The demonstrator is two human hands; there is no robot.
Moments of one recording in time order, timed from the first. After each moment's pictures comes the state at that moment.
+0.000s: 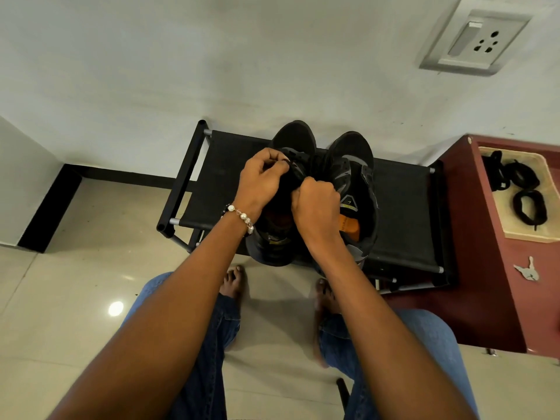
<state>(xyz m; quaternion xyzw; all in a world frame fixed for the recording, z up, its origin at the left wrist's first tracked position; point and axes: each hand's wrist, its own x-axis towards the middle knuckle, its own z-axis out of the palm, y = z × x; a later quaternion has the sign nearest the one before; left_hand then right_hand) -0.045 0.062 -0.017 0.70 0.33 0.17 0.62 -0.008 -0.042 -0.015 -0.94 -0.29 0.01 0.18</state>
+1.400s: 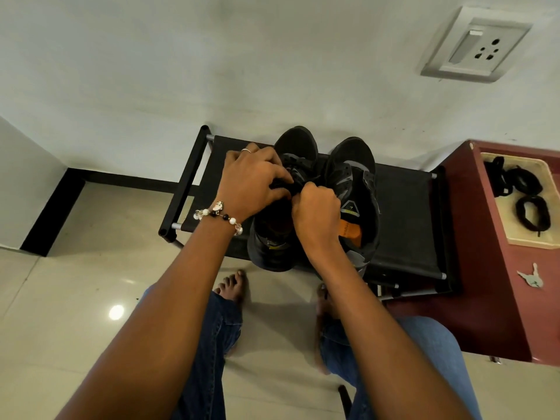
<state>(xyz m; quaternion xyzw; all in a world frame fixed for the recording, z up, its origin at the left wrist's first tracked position) -0.062 0.089 0.009 0.98 0.12 0.10 0.09 -0.011 -0.040 -0.018 -0.94 -0.28 0.00 0.19</state>
